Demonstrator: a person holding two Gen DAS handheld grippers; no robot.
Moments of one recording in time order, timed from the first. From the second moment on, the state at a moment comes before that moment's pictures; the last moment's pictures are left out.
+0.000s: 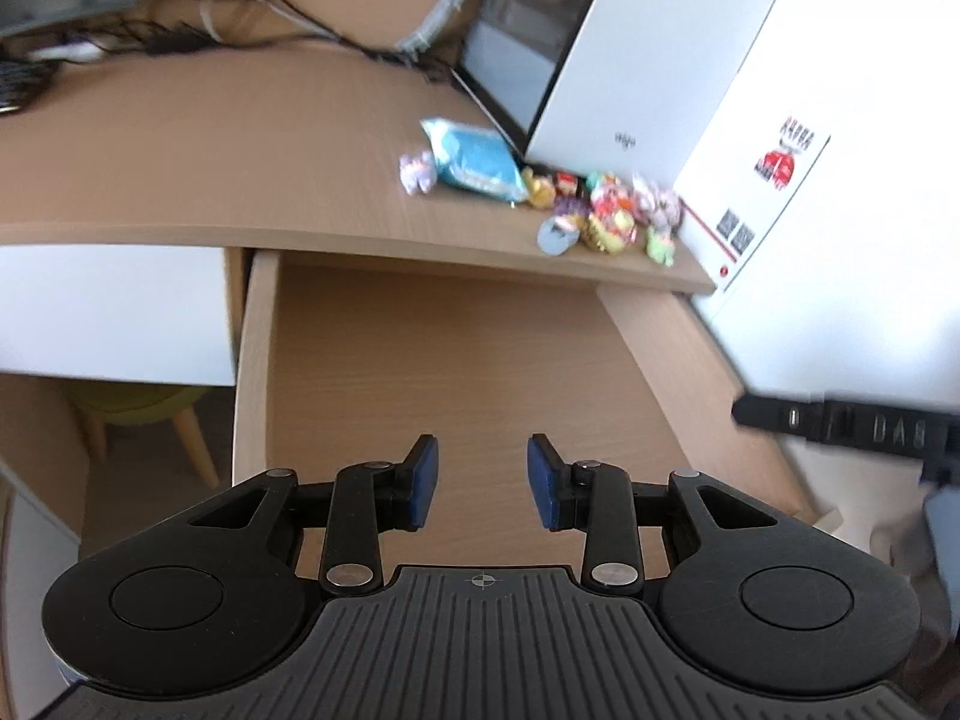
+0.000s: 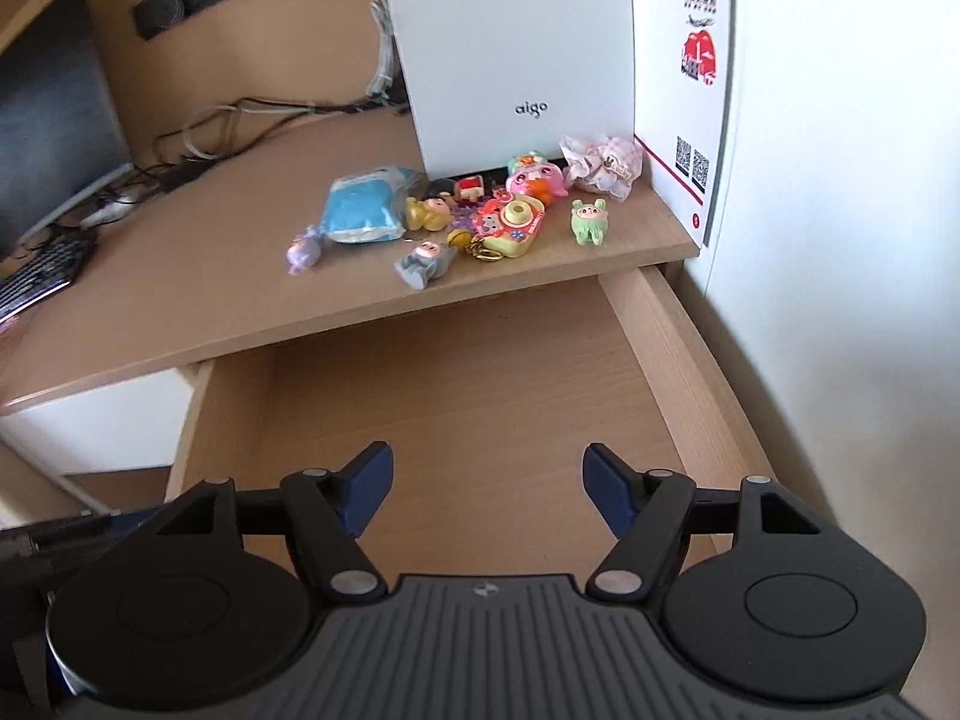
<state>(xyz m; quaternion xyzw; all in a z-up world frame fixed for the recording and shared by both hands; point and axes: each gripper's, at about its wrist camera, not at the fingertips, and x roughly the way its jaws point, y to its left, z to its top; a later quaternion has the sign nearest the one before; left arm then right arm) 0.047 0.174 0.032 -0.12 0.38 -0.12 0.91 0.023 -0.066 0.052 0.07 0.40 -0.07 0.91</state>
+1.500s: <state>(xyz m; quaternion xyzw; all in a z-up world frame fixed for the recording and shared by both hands) -0.087 0.086 -0.096 -0.04 0.27 0.05 0.96 -0.102 -0.068 -0.111 -0.02 0.26 -0.09 0.96</state>
